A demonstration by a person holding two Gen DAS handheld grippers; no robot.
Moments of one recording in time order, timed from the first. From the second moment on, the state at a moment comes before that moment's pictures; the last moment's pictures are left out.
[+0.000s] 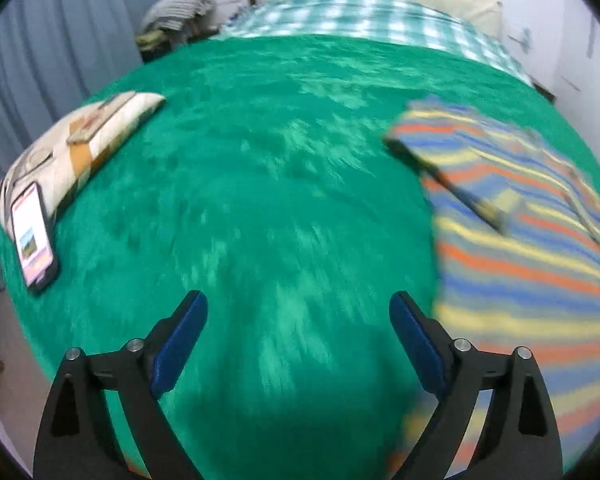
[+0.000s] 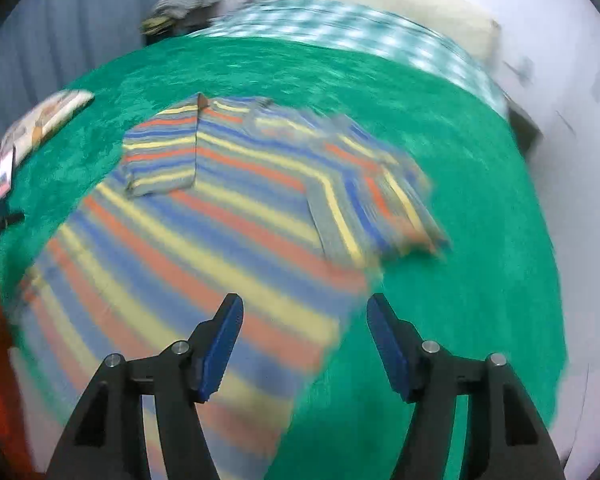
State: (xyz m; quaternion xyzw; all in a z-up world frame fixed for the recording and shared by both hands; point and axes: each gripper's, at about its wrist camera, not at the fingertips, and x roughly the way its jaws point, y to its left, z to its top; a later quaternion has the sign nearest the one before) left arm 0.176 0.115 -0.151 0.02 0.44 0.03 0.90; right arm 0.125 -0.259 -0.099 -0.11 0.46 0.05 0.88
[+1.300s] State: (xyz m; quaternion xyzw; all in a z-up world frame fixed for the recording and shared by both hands) left arm 0.208 0.139 -0.214 0.01 0.44 0.04 0.90; right arm 0.021 -0.583 -0.163 0.34 0.39 -0.27 0.81
